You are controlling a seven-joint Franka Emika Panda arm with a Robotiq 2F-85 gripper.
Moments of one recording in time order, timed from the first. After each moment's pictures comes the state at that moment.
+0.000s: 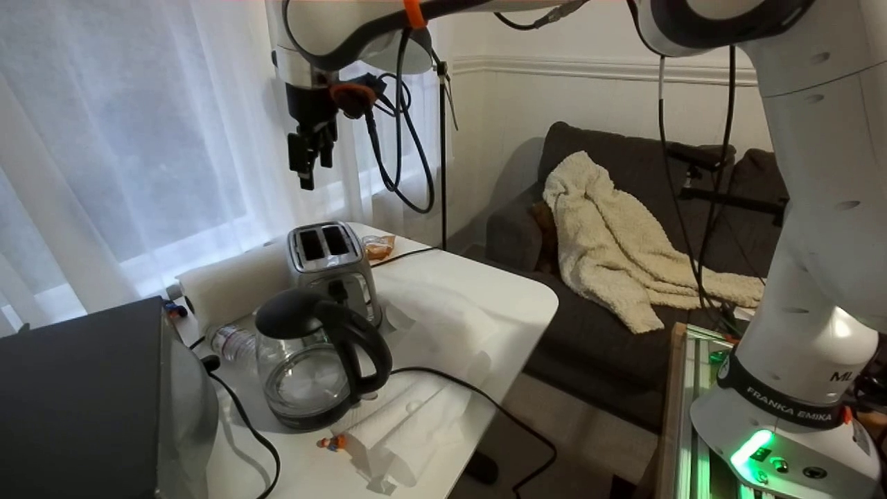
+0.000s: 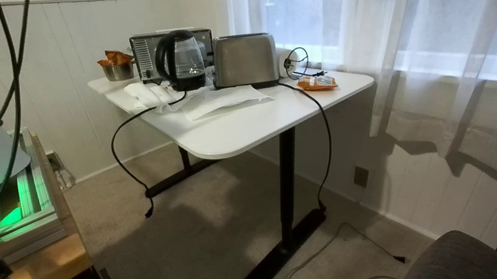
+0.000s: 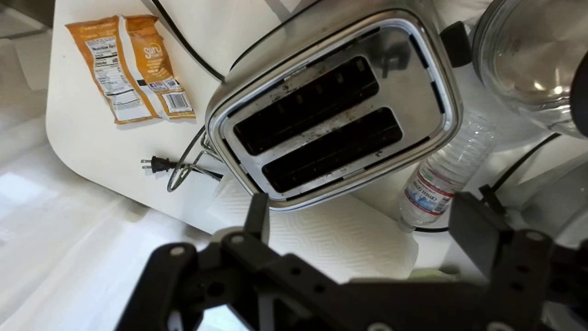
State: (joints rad) arm 0.08 0.51 0.14 -1.29 -0.21 2.00 -0.17
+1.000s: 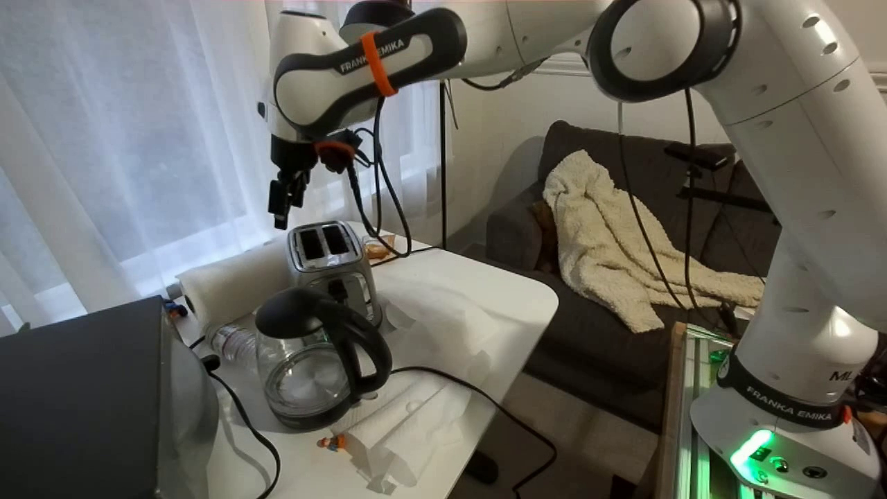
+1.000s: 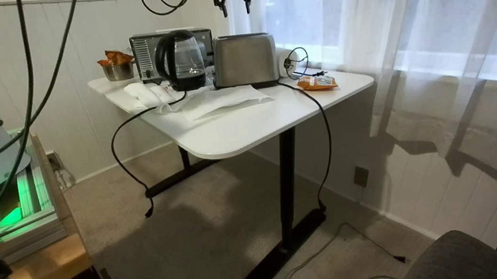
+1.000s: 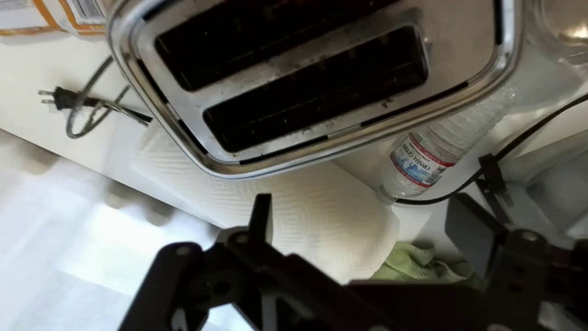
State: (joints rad) arm 0.07 0.73 0.15 -1.20 -0.10 2.24 -0.34
